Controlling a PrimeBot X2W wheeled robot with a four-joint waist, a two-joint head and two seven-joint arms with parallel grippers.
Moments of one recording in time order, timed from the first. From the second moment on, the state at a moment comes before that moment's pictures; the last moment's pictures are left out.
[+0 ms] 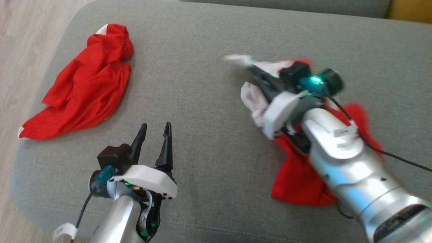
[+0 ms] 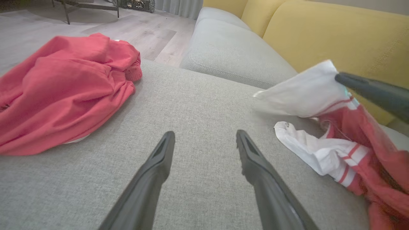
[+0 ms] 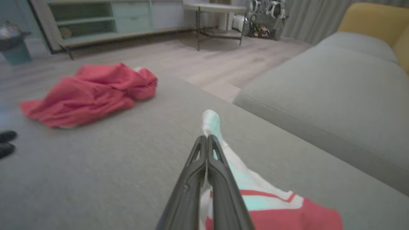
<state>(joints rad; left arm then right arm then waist) -0.21 0.05 -0.36 0.35 -0.39 0.08 -0.25 -0.81 -0.10 0.68 0.89 0.29 0.13 -0.12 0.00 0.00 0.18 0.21</state>
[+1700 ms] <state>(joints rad) -0.18 0.04 -0.29 0.32 -0.39 0.08 -0.25 -0.90 -0.32 0.55 0.86 0.51 0.13 -0.25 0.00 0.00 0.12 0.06</state>
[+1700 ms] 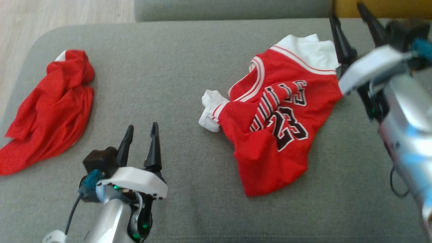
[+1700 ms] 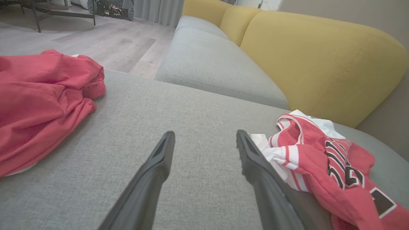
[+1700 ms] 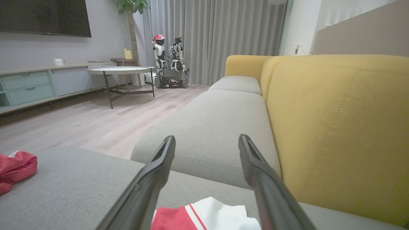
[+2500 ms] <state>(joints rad) -0.10 0.04 -0.28 0.31 -0.38 0.08 -0.25 -0.11 -0.07 0.07 0.28 0.18 0.13 -0.17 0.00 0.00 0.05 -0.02</state>
